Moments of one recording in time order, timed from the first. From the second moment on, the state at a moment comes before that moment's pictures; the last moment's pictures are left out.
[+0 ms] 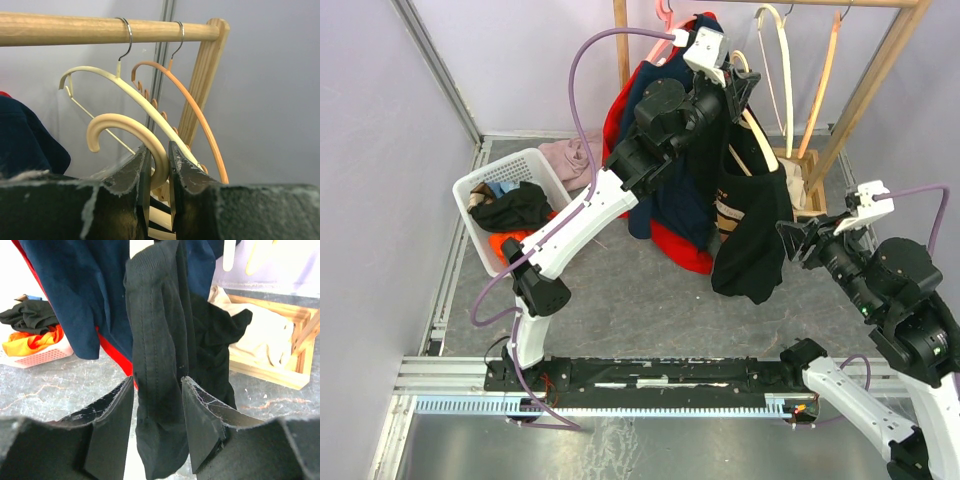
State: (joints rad) left arm -0.90 2.02 2.36 -0.02 -0.11 -0.13; right arm 0.49 0.61 1.25 -0.75 0.14 0.19
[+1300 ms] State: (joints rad) left arm -0.90 2.02 2.45 -0.08 -0.26 -0.08; right arm 0.49 0.52 0.94 -0.84 0.12 0.39
